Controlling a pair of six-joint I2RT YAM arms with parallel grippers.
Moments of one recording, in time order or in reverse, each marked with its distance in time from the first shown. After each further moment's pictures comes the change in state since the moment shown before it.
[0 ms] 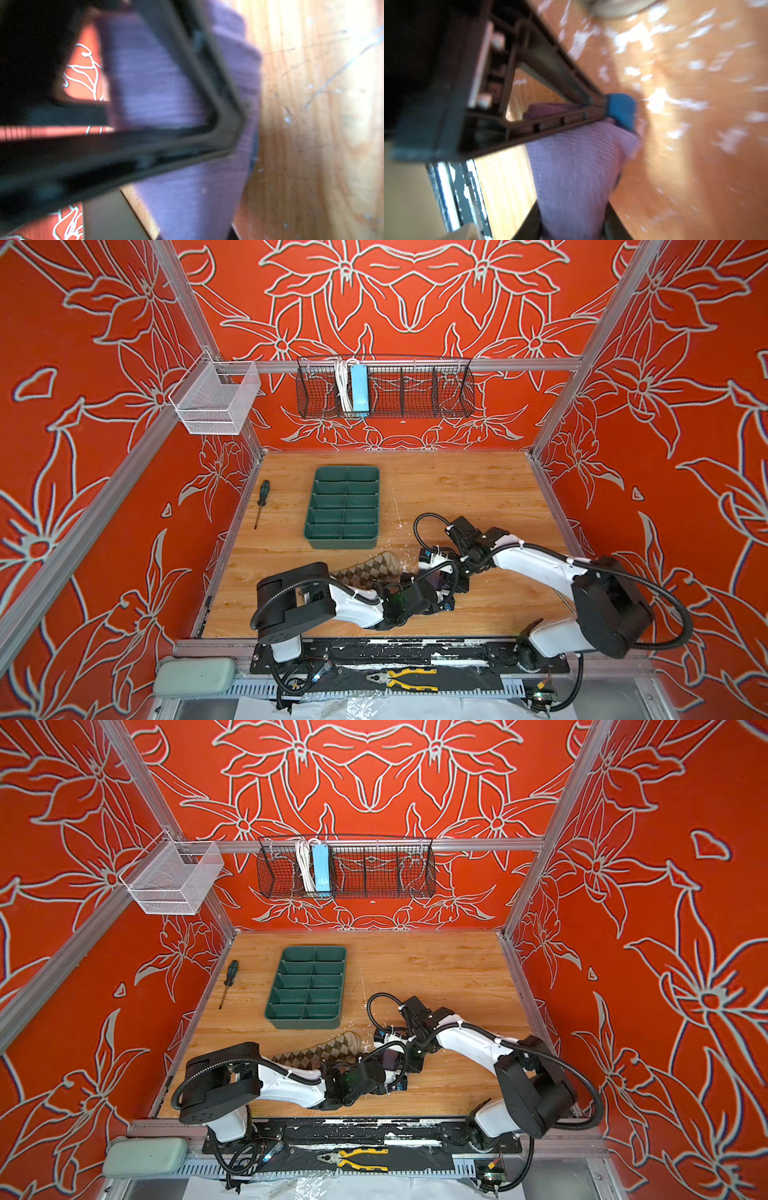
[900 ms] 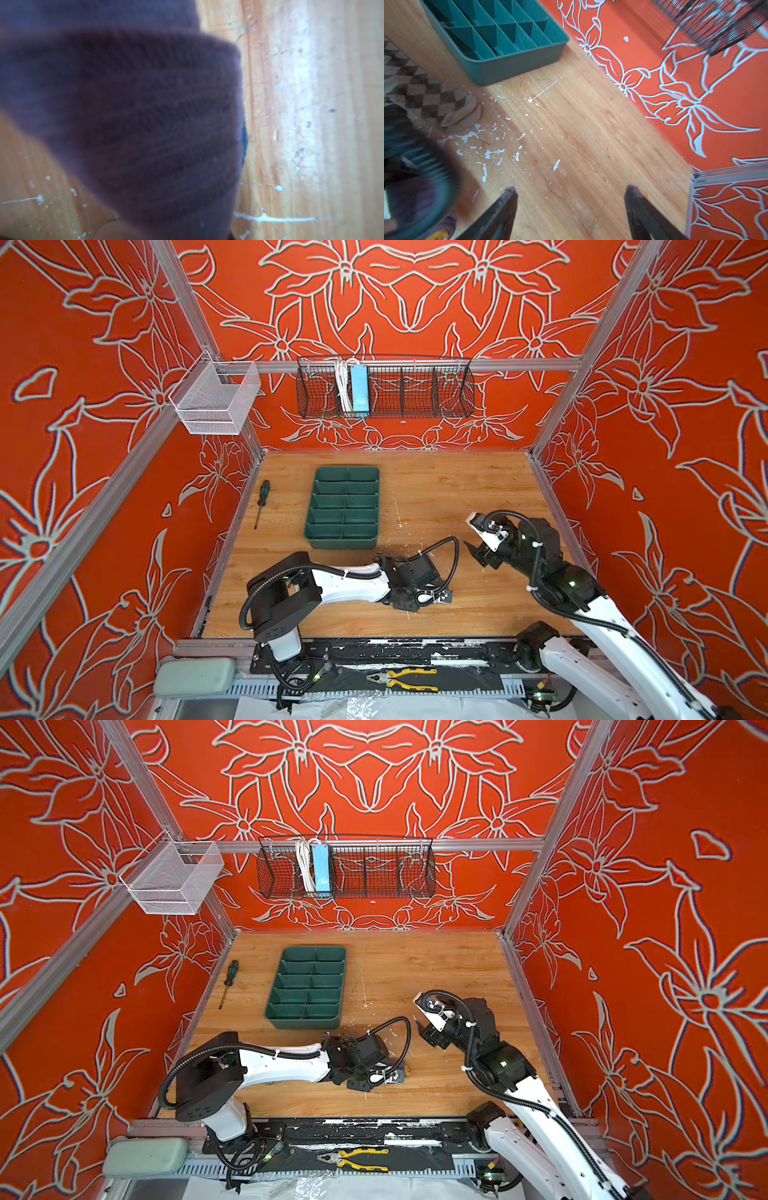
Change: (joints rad) left arm 0.145 -0.018 0.282 -0.698 0.501 -0.135; right arm -0.129 -0.742 -0.081 0.200 0.353 0.082
